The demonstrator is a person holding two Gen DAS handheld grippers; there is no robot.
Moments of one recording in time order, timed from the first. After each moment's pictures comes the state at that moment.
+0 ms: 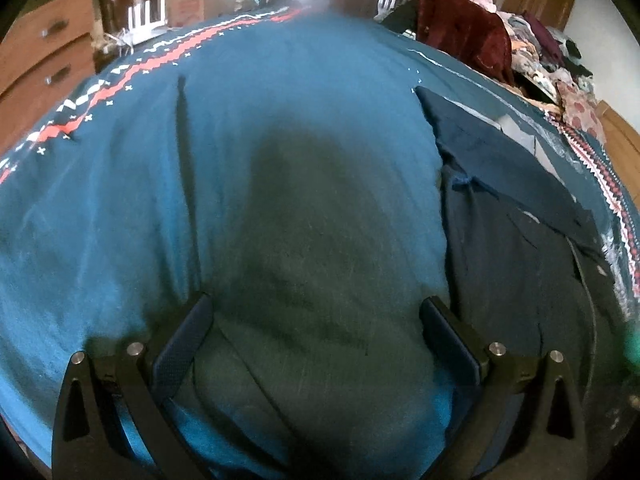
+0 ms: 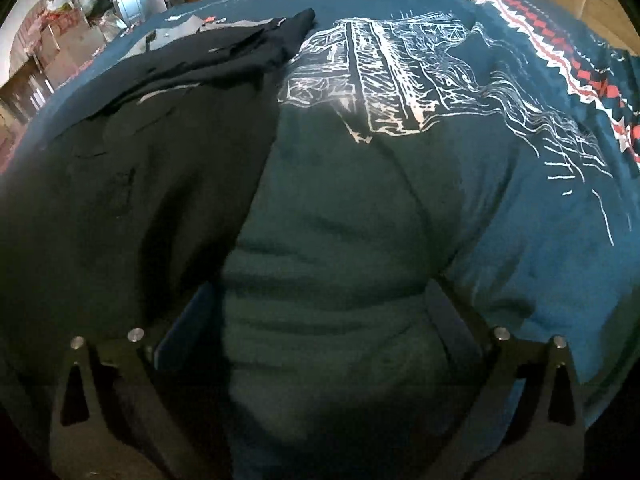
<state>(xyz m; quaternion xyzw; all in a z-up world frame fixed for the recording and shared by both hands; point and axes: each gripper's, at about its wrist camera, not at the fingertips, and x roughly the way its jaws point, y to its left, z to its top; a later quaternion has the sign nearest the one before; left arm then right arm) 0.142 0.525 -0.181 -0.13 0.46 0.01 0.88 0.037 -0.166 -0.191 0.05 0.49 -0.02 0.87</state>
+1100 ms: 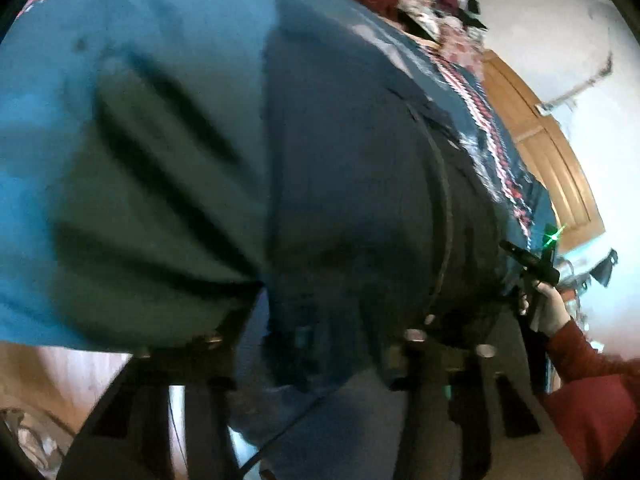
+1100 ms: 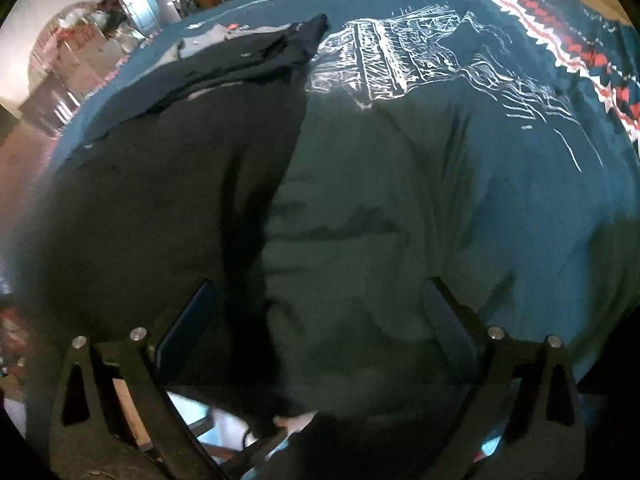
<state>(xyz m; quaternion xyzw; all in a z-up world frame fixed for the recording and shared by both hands) 0.007 0.486 -0.184 -0.19 0.53 -0.24 0.79 -0.025 -0.165 -0.159 0.10 0.50 0.03 0.86</state>
